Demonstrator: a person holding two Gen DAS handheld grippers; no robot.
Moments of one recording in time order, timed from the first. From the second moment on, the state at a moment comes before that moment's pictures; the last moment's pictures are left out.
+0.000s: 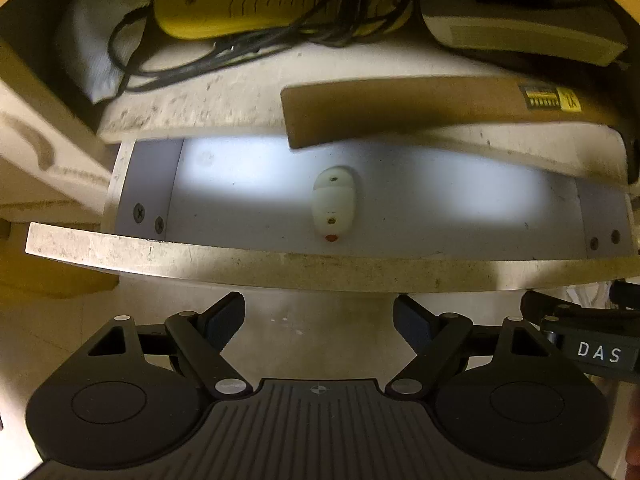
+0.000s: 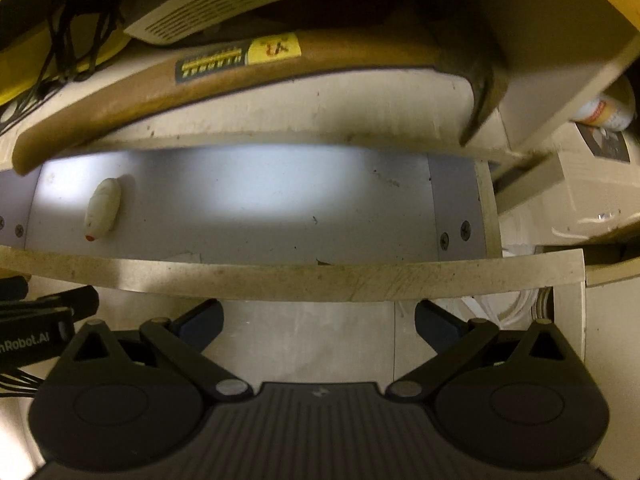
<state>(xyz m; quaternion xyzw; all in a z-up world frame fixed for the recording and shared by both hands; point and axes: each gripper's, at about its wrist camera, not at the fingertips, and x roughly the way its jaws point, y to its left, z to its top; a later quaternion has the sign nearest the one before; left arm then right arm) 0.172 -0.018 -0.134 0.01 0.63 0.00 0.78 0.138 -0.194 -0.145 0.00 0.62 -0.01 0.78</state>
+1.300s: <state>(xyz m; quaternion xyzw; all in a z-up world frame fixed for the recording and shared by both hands) 0.184 -0.026 -0.132 0.04 0.58 0.01 0.81 0.168 -0.187 -0.134 -0.03 0.57 -0.03 0.82</state>
